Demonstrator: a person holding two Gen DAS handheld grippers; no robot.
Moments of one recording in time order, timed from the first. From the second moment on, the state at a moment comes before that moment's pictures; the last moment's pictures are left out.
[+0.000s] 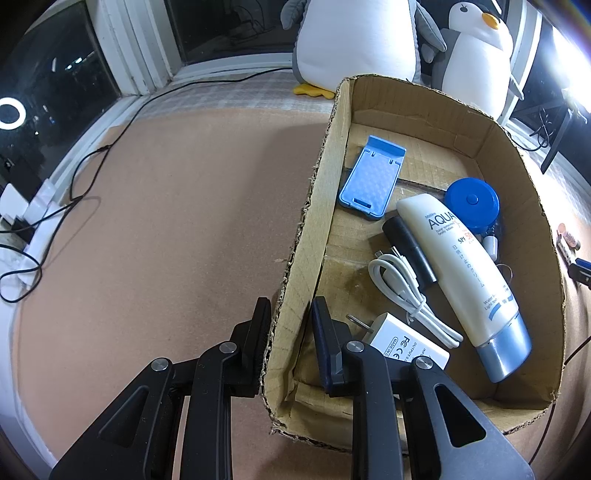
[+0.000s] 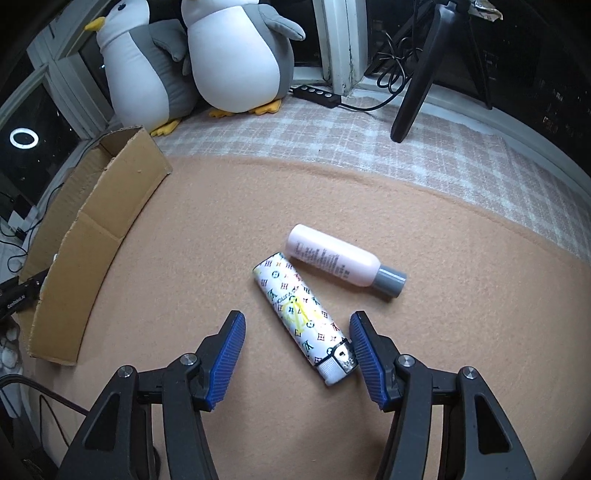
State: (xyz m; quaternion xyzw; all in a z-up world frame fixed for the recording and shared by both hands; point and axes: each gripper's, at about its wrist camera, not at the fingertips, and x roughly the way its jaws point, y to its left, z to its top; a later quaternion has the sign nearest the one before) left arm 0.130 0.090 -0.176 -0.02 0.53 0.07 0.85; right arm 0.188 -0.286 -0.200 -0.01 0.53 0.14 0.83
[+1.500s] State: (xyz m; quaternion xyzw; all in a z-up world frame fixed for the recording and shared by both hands) left arm 0.131 0.092 -0.176 -0.03 0.53 0.07 0.85; right arm 0.163 -0.130 -0.114 -0.03 0.44 0.18 0.88
